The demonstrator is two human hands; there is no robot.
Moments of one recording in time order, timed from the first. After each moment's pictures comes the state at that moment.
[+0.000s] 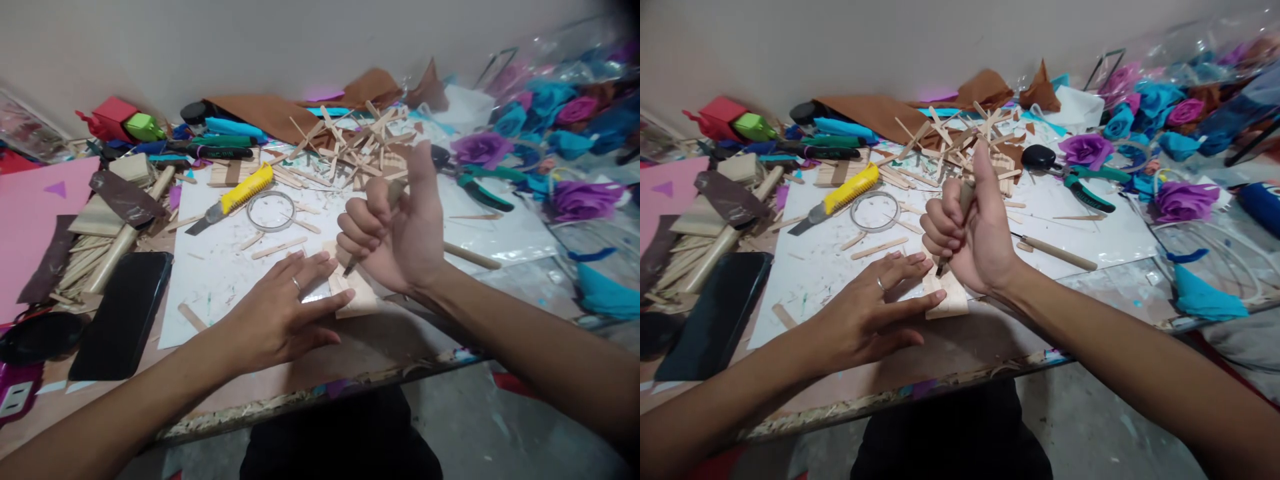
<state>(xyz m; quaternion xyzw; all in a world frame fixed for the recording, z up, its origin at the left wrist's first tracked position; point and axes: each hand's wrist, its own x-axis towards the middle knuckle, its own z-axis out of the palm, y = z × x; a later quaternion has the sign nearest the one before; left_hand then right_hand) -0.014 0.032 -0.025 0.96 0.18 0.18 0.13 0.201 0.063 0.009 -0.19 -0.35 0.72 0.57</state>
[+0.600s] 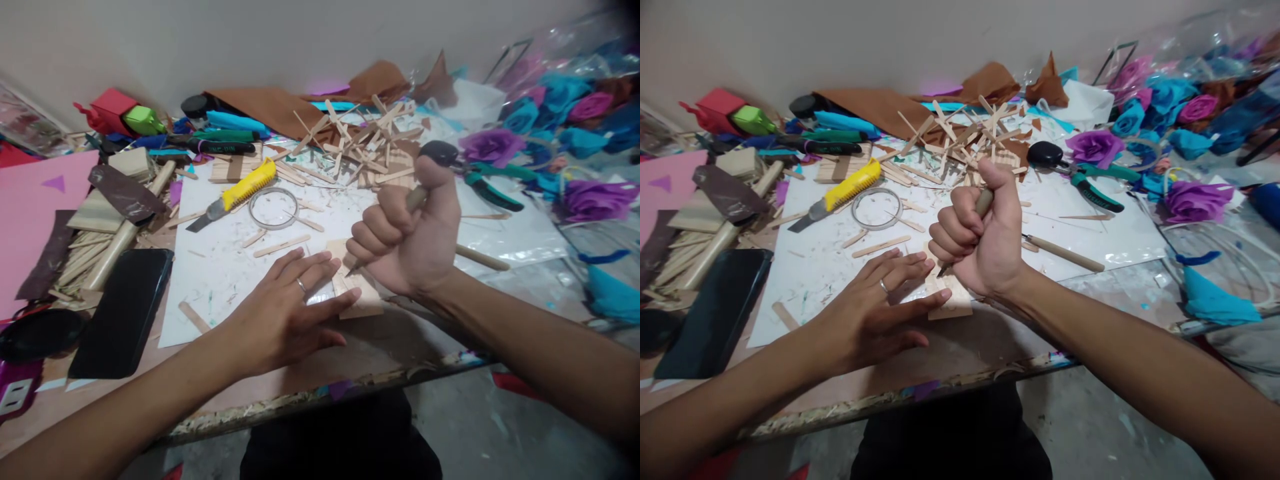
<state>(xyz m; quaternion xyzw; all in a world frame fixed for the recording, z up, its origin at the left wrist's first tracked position) -0.015 0.028 -0.035 0.96 0.20 0.18 0.10 0.211 0.067 0.001 -0.10 -0.37 0.75 0.53</state>
